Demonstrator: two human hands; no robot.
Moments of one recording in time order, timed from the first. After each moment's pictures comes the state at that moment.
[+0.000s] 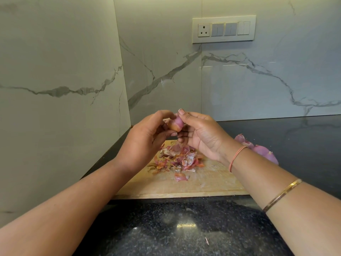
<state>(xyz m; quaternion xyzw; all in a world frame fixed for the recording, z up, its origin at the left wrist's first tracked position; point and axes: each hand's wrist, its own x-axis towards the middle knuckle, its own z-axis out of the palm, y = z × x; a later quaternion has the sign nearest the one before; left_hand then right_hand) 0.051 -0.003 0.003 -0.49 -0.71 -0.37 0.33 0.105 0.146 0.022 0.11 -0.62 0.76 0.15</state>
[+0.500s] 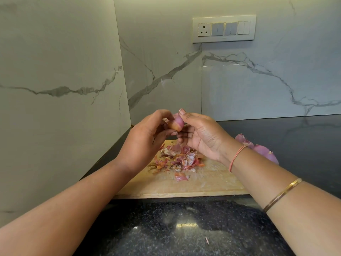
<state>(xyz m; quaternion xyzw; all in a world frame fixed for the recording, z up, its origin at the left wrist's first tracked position) 0.048 -0.003 0.000 -0.50 -0.70 -0.38 0.34 0.104 0.146 0.022 0.09 -0.61 0.78 0.13</state>
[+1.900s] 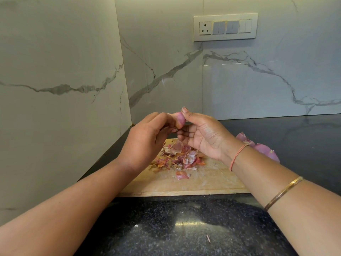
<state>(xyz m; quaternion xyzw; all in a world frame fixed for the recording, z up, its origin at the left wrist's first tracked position) 0.051 -0.002 0.000 -0.48 -0.72 -0.33 0.39 0.107 0.147 0.023 0.07 -0.59 0.80 0.12</state>
